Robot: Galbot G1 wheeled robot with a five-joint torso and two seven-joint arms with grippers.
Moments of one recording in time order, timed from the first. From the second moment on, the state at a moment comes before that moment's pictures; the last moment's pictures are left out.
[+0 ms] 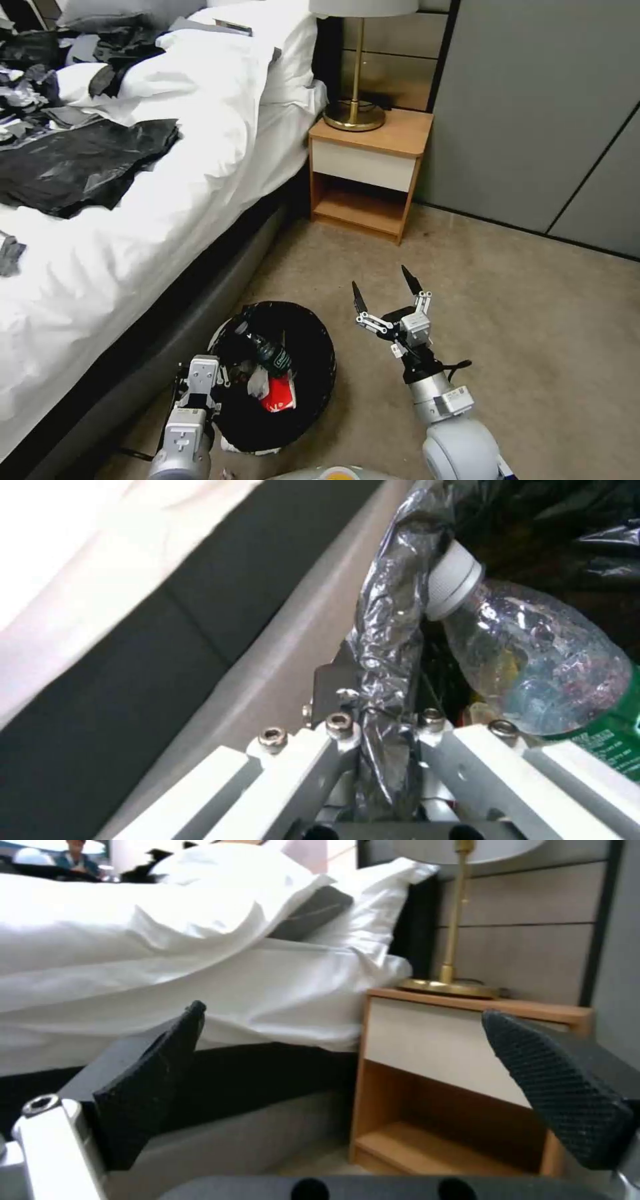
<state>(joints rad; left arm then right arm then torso) 1.95 -1.51 -0.47 -2.38 0.22 0.37 -0.14 -1.50 1.28 0.23 1.98 0.03 0.39 0.05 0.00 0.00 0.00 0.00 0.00</state>
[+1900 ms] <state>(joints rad) 2.01 -1.51 -0.47 -2.41 0.18 0.37 -0.14 -1.45 1.29 0.17 1.99 0.08 0.31 0.03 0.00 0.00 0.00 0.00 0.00</state>
